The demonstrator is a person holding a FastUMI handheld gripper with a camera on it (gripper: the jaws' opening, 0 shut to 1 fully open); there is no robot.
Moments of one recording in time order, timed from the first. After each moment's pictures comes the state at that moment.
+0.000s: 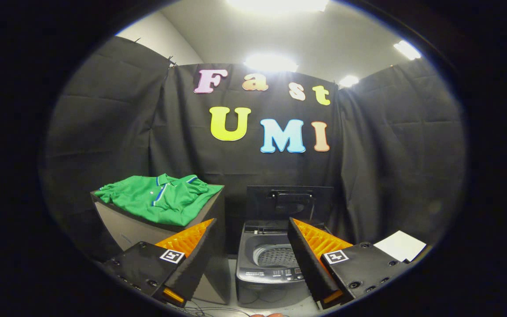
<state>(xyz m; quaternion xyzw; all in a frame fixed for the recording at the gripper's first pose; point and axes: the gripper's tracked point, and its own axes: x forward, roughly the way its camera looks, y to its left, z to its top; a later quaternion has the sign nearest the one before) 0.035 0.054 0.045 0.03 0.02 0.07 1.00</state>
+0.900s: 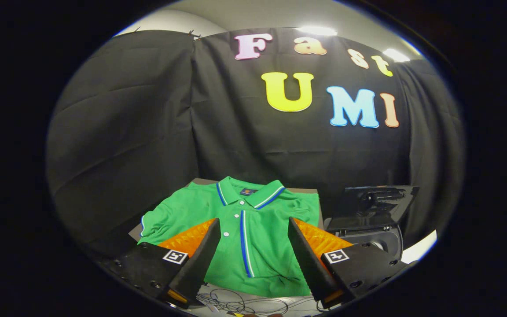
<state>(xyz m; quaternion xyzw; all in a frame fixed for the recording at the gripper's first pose) 0.138 0.289 0.107 0.00 0.16 0.22 0.96</state>
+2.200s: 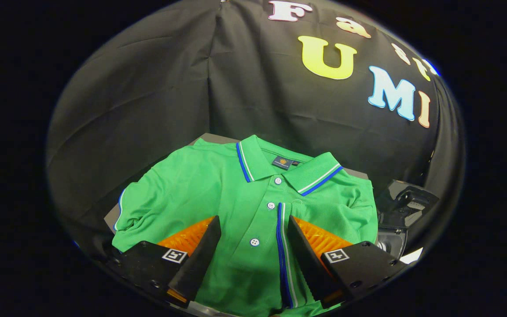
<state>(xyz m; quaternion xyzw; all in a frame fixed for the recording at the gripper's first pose) 0.181 0.358 0.035 -0.08 0.28 0.24 0.93</state>
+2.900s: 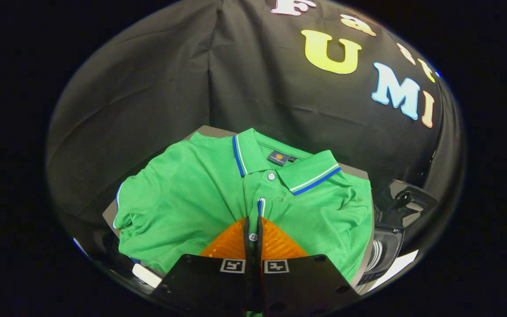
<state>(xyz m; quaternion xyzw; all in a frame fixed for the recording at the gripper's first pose) 0.185 0.352 0.035 -0.10 0.31 0.25 0.91</state>
